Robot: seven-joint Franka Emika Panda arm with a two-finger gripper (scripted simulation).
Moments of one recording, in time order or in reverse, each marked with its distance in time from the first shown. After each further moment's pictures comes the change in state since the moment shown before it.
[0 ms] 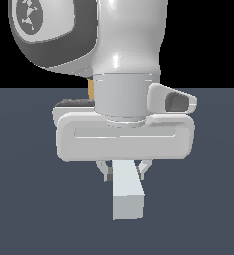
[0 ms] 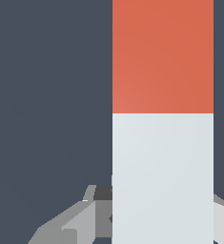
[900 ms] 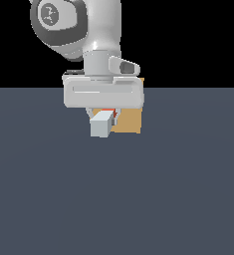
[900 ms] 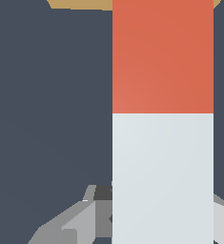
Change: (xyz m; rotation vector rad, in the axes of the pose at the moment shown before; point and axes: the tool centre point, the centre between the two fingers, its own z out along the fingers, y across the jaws) arm 0.151 -0.038 -0.054 -0.001 -0.001 0.144
